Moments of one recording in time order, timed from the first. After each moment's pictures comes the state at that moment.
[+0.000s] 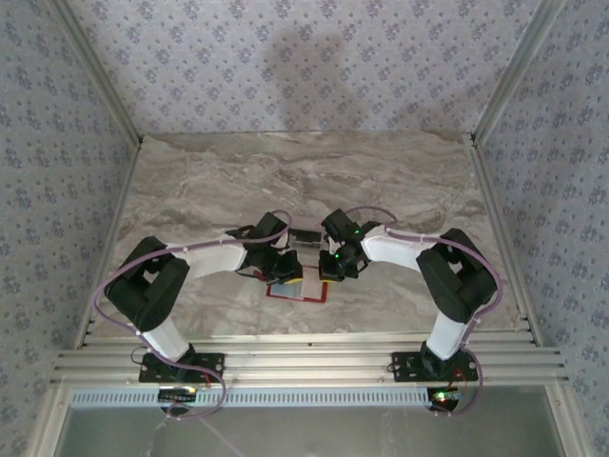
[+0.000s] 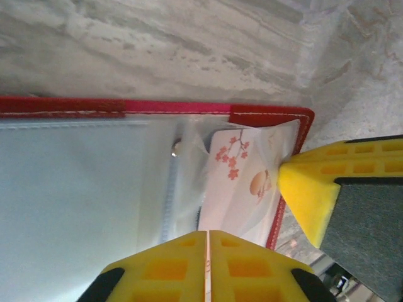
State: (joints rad) left arm -0.71 1.67 0.87 -0.32 0.47 -0.88; right arm 0.69 1.73 0.97 -0.51 -0.33 0.67
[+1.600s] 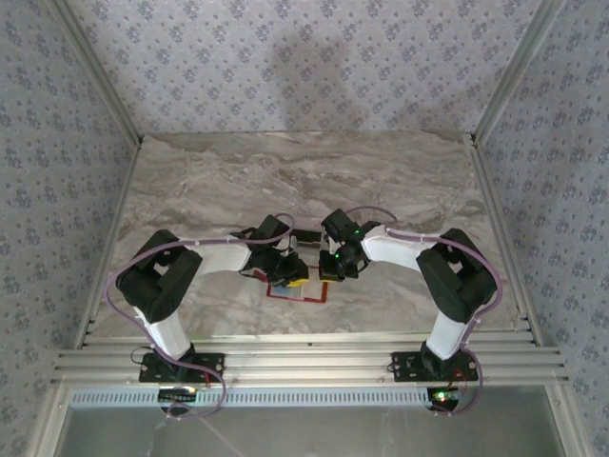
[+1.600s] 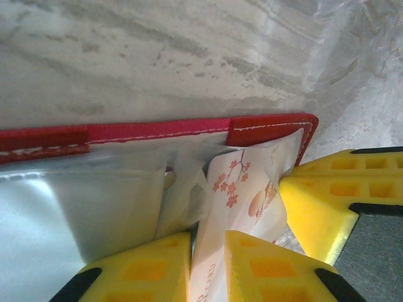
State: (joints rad) left arm -0.71 1.75 0.85 -0.19 0.56 -0.91; right arm 0.69 1.73 0.97 -0.52 -0.33 0.67
